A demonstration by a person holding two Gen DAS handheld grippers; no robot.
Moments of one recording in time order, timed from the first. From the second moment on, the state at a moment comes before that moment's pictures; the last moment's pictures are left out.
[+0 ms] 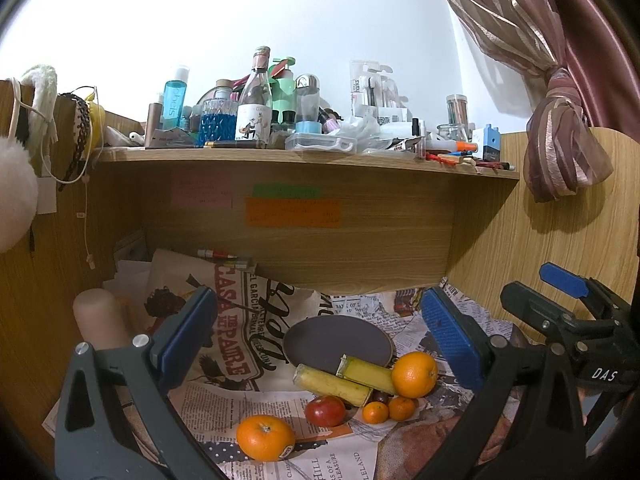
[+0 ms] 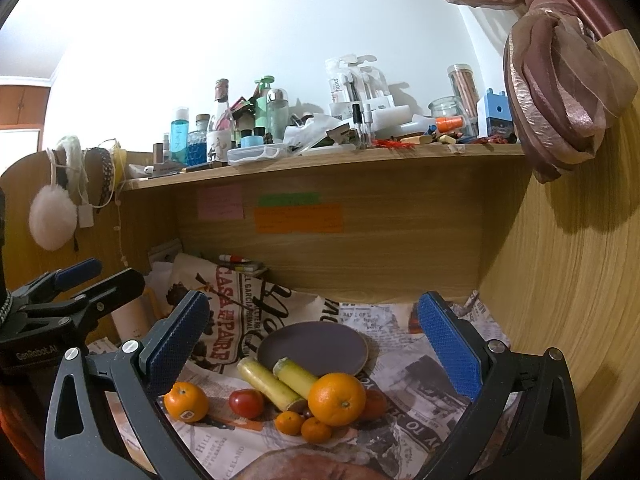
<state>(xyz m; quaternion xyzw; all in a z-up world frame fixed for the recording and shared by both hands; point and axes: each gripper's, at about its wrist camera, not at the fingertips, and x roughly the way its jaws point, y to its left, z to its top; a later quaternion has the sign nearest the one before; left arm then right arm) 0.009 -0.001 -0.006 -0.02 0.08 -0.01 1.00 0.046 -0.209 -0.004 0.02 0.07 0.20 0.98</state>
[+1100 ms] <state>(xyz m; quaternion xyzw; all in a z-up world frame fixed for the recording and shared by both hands) 0.086 0.050 -0.118 -0.04 0.30 -0.01 0.95 0.129 -0.215 -0.090 -0.02 0.27 0.20 0.94</state>
